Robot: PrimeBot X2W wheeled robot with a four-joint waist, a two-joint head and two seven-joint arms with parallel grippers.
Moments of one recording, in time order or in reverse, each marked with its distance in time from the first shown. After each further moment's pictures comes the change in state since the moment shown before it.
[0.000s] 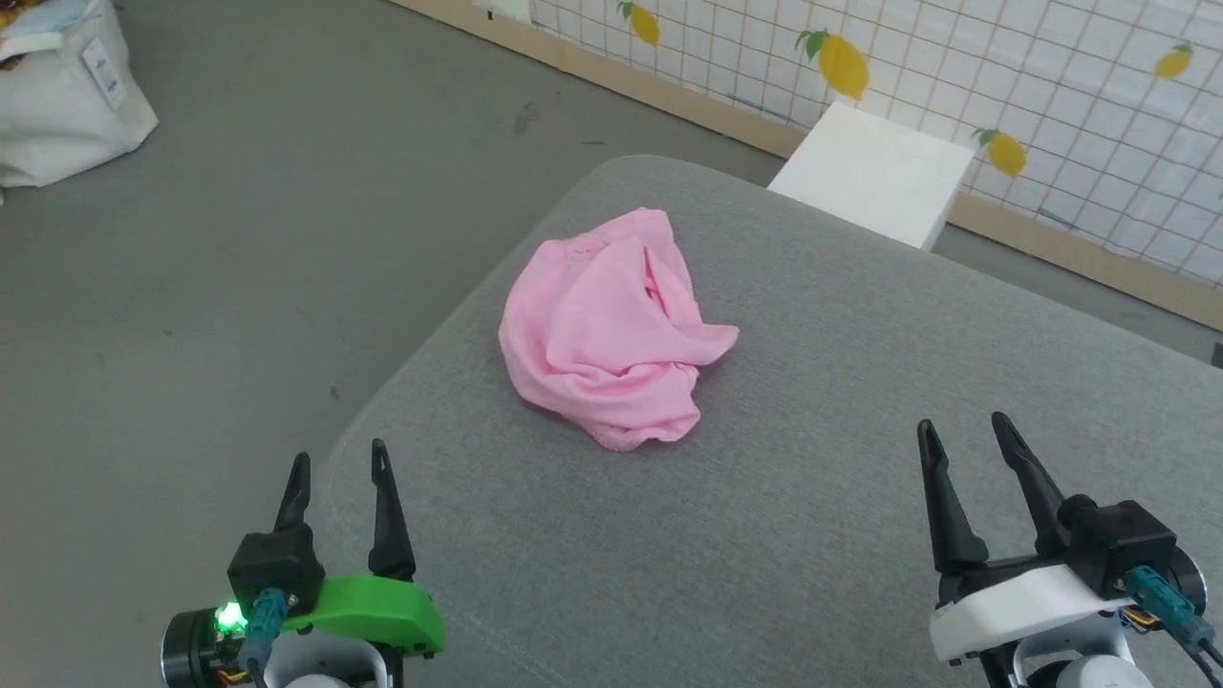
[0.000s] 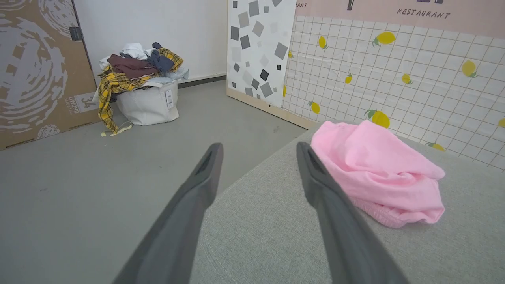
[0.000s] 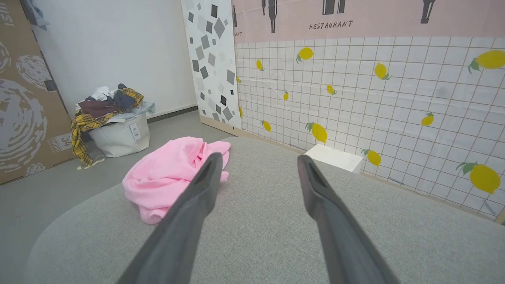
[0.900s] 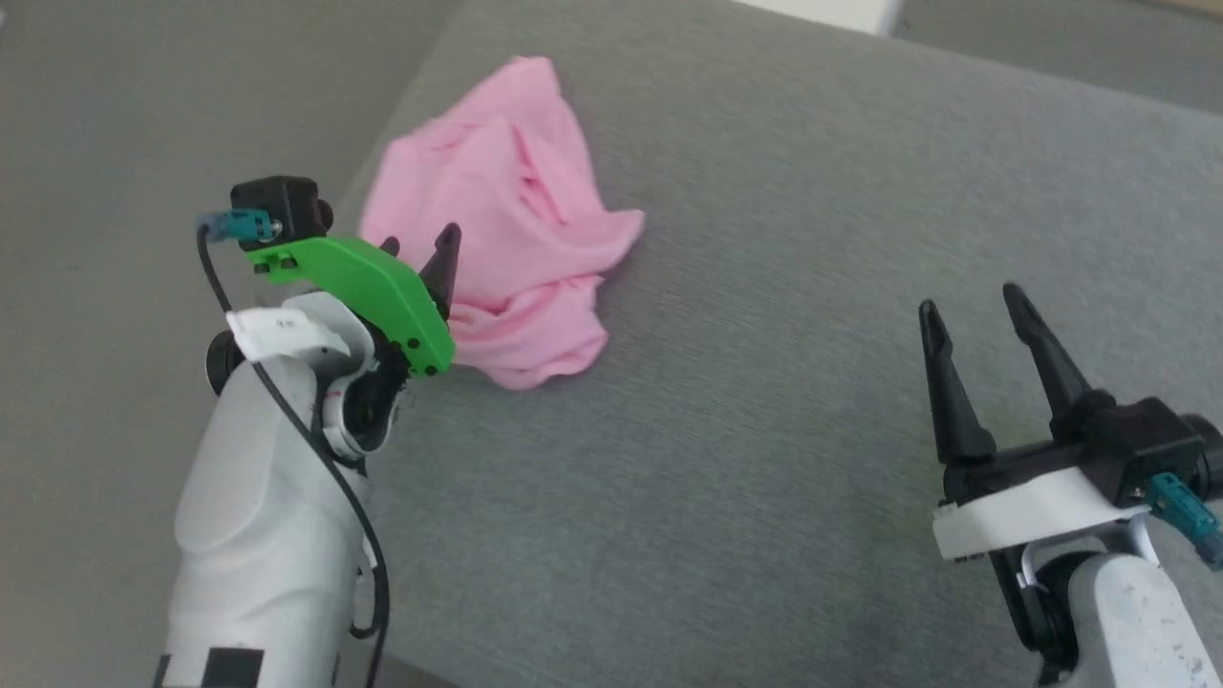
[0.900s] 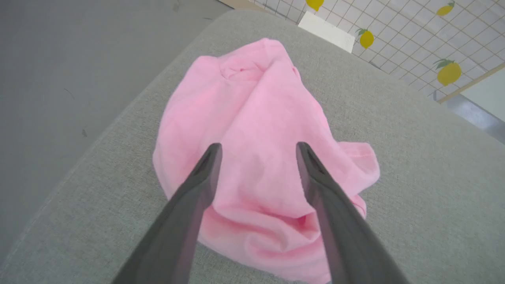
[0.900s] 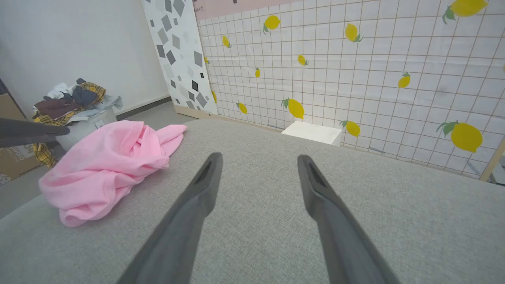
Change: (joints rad) left arm -0.616 0.034 -0.007 0.338 -0.338 -0.173 0.570; right arm -0.150 -0.033 0.041 -0.088 -0.048 0.000 0.034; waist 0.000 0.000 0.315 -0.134
